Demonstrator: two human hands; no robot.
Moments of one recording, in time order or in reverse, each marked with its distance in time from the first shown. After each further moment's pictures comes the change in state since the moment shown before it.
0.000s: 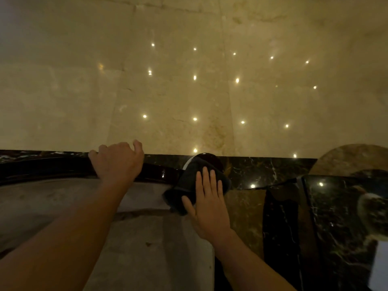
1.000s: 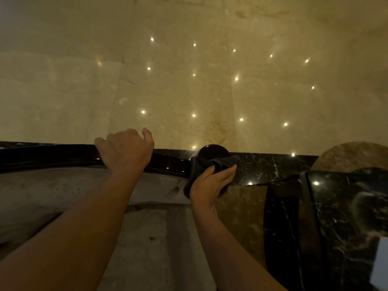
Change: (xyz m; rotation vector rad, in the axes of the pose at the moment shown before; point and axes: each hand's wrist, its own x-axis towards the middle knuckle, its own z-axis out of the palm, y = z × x) left_hand -0.002 0.008 0.002 -0.050 0.079 -0.006; right_hand 0.058 -0.046 0.025 0.775 0.585 0.860
